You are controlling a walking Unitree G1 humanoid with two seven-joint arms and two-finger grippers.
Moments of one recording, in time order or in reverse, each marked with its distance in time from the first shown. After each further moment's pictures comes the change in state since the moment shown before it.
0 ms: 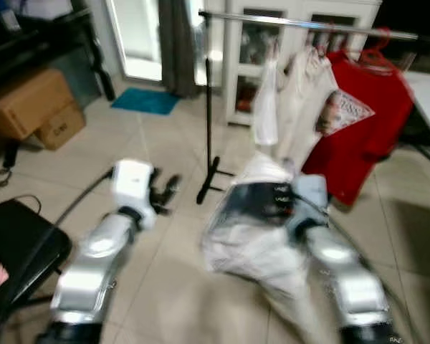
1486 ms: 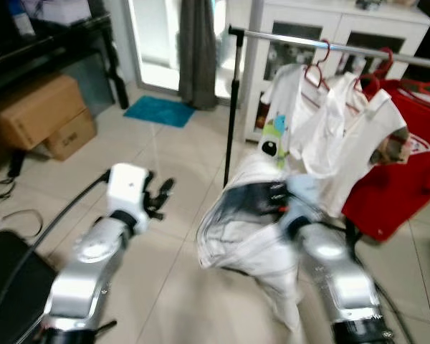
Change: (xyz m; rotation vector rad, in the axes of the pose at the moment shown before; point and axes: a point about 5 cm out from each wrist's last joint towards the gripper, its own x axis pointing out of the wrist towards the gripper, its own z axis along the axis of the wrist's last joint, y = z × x) left arm -0.007 0.001 0.001 0.036 -0.002 -0.009; right arm 0.005 0.002 -0.002 0.021 0.013 0.007
